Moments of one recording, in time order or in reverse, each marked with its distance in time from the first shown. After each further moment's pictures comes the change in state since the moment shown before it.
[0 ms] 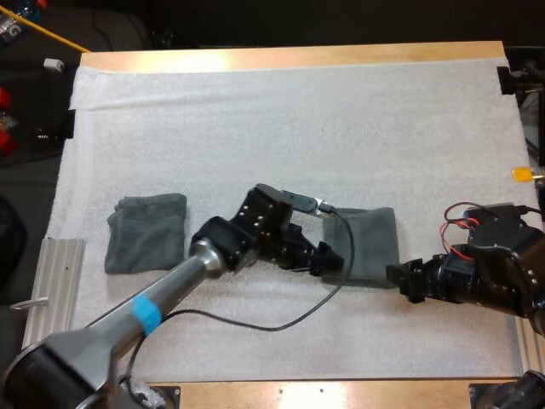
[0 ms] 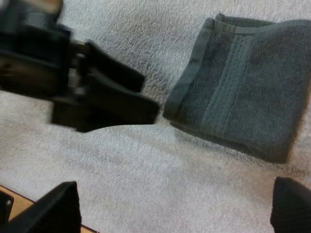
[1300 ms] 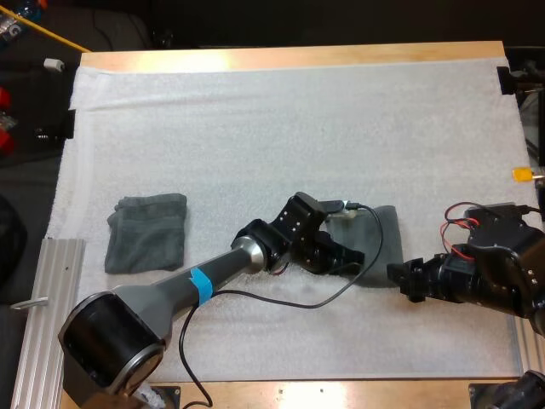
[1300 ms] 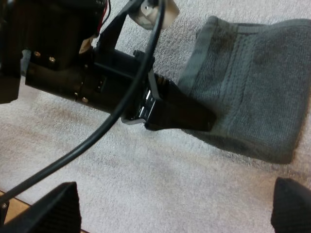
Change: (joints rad) left arm -0.096 0.223 -0.060 -0.171 0.048 -0.257; right arm 0.000 0.000 0.000 0.002 0.014 0.000
